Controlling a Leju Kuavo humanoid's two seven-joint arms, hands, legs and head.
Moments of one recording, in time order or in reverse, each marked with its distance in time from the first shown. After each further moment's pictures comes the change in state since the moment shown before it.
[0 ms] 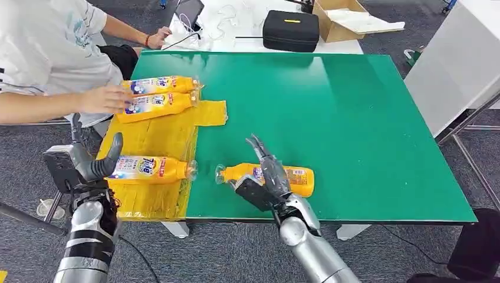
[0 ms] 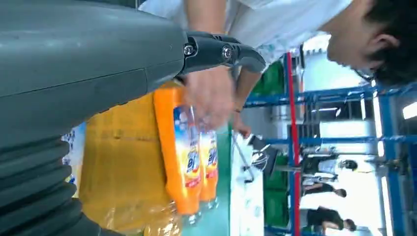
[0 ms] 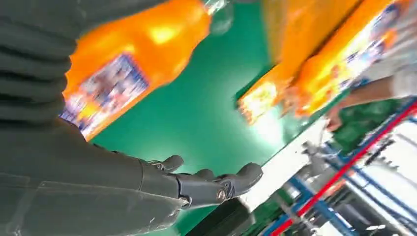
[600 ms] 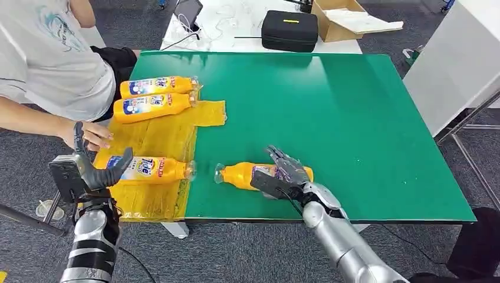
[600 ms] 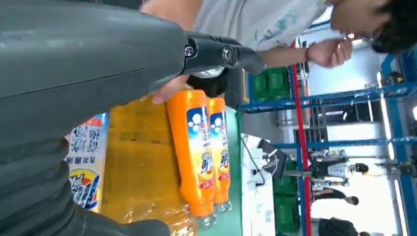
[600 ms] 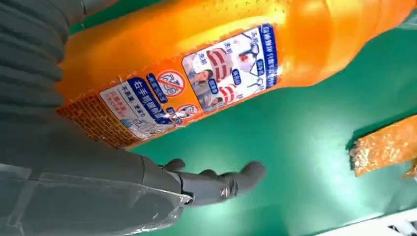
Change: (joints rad) left arm 0.040 -0.026 0.008 -0.013 -0.062 0.021 0.001; right arm -0.144 -0.114 -0.013 0.220 0.114 0.252 0.122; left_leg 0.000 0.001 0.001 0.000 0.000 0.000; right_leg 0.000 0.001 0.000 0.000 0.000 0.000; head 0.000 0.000
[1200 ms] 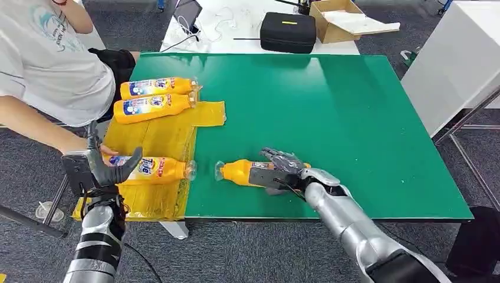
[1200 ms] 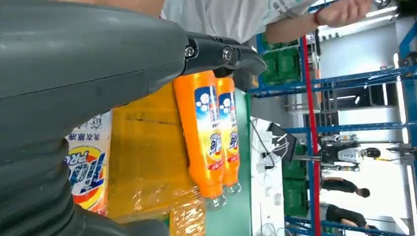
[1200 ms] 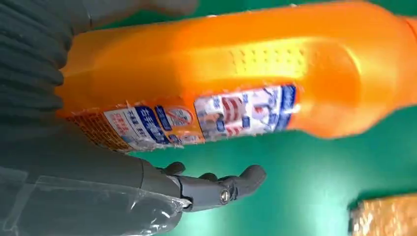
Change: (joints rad) left arm -0.051 -0.006 0.000 0.106 0.003 -0.033 0.000; right arm -0.182 -0.051 0.124 0.173 -0.001 0.232 -0.007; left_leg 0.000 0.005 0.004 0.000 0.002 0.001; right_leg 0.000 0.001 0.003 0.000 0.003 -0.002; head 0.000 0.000
